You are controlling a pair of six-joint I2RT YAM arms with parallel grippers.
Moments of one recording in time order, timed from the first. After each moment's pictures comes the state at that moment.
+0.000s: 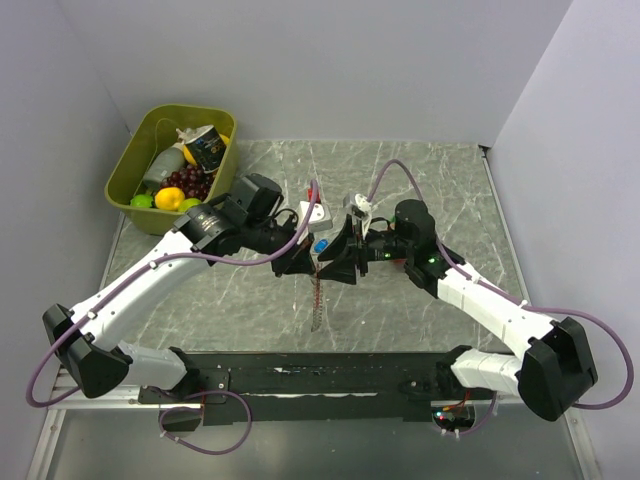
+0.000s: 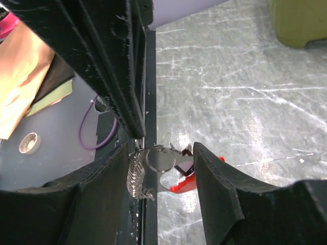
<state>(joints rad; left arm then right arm) -0.76 1.32 1.41 -0.85 0.61 0.25 0.57 1.16 0.79 0.18 -0.98 0.17</state>
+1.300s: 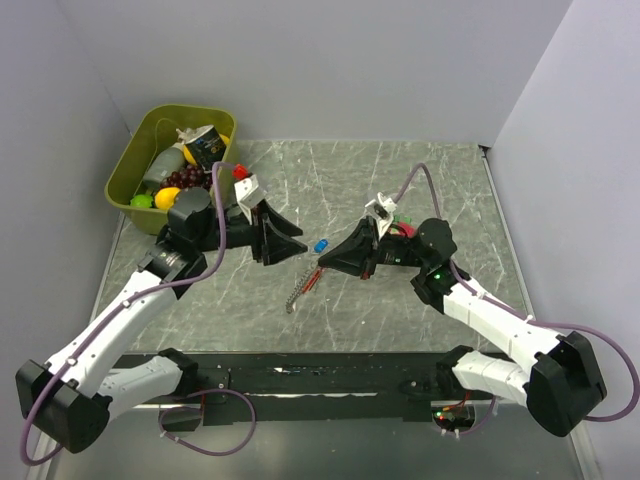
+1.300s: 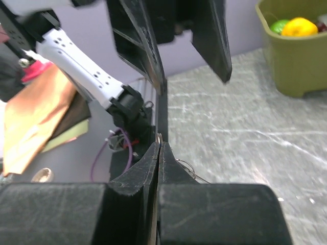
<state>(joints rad) -0.52 1.02 0.96 -0.05 0.79 -0.21 0.57 1.07 0.65 0.61 -0.93 0.48</state>
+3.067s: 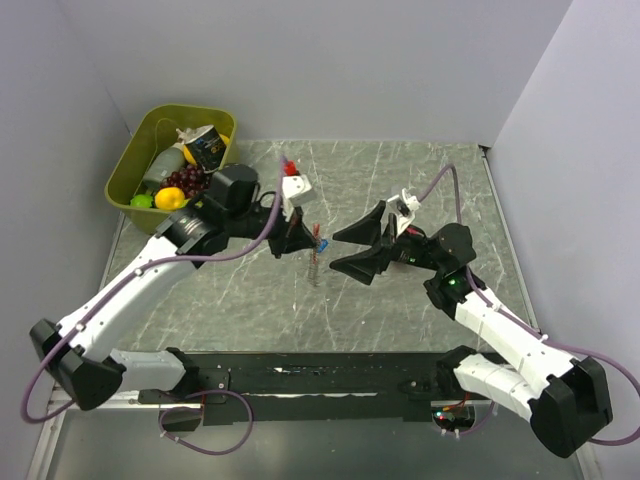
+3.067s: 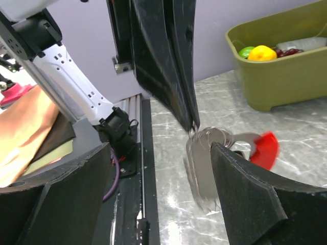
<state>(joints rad) -0.67 1.24 1.34 -0.58 0.62 0.08 0.50 0.96 0.63 0.60 -0.87 0.50</state>
